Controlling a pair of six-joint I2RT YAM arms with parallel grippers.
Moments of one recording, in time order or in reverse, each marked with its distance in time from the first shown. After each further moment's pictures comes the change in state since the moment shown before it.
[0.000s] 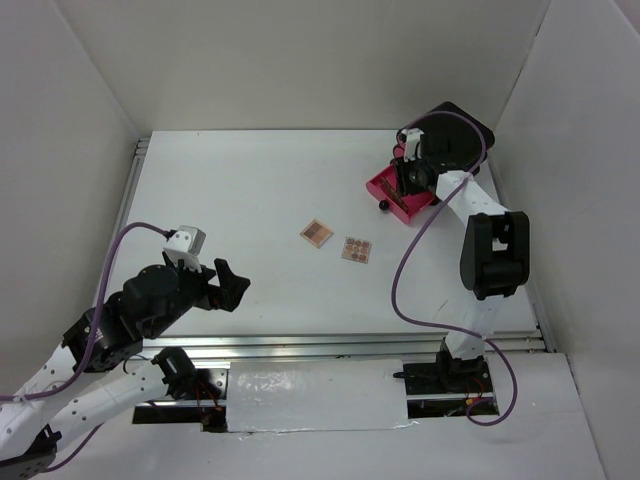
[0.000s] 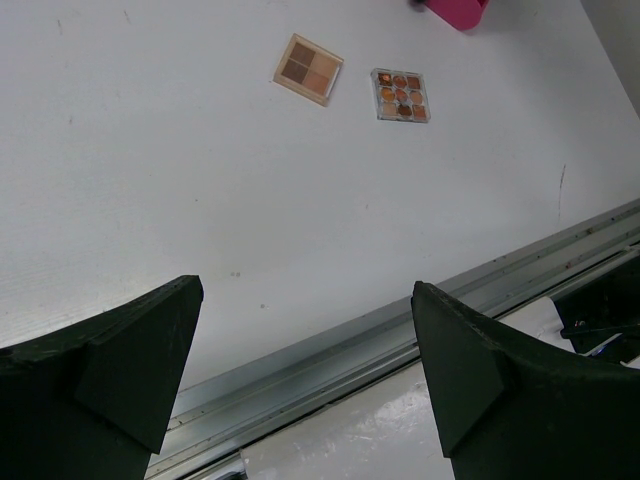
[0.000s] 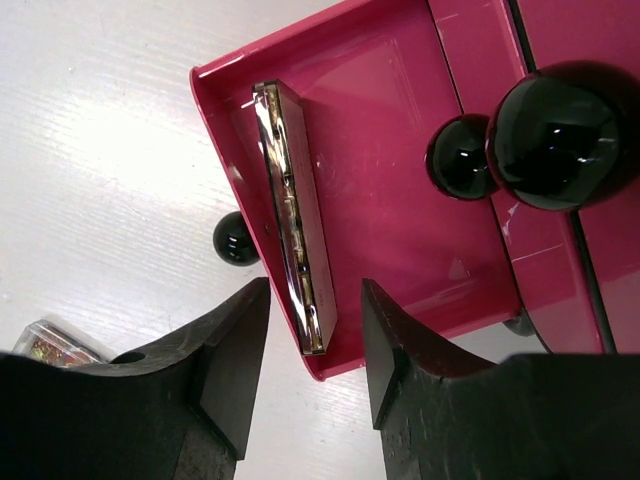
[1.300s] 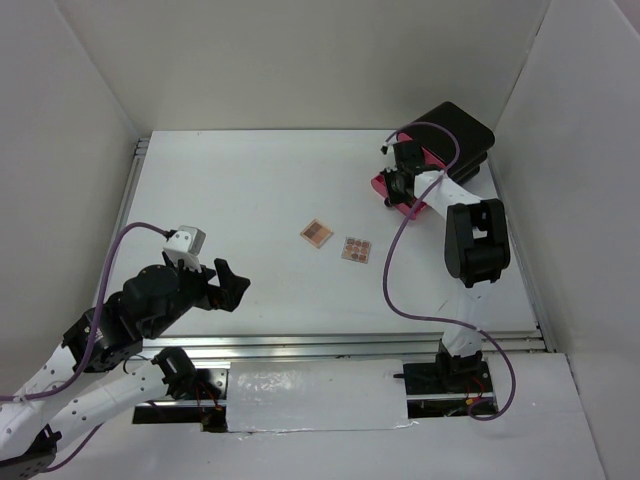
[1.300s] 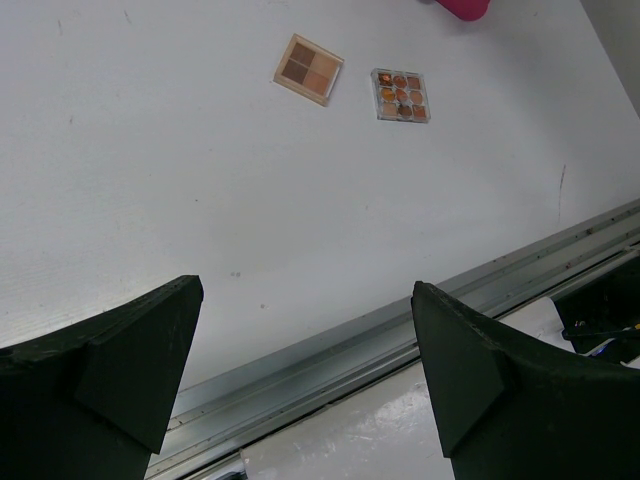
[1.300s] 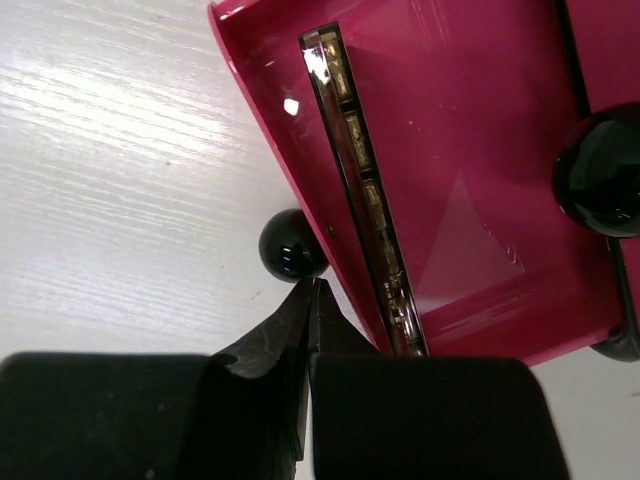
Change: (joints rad) left arm 0.000 -0.001 0.000 0.000 -0.001 0.000; right arm 0.100 0.145 0.055 -0.045 0.198 0.057
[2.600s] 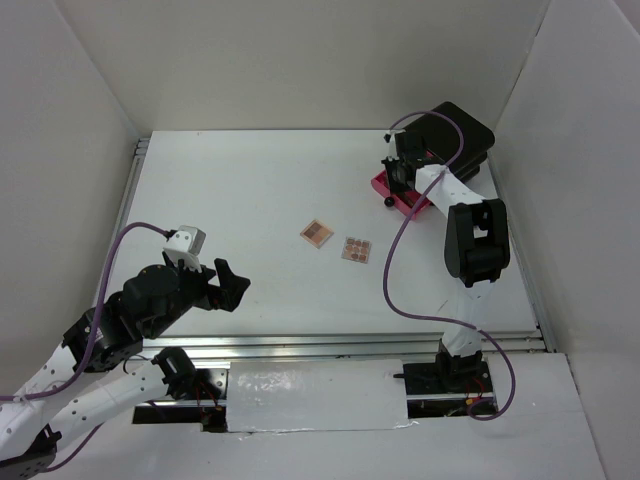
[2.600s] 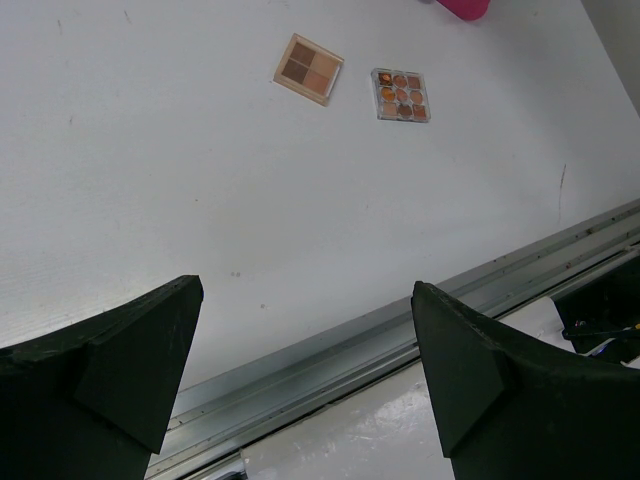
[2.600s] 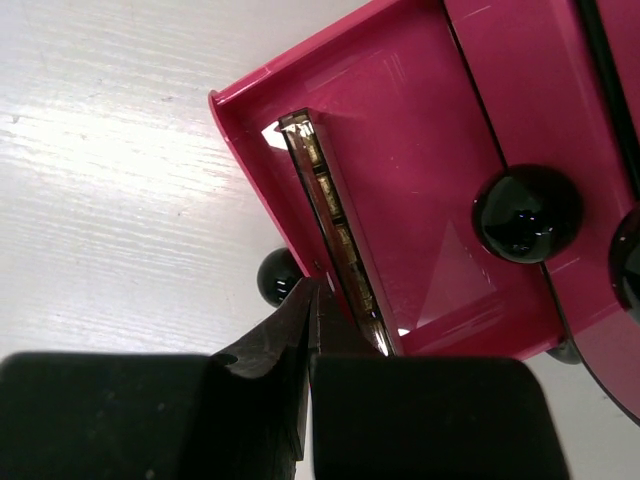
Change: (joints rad) left arm 0.000 0.001 0.000 0.000 0.000 0.000; right arm -0.002 0.002 0.082 -0.009 0.025 0.039
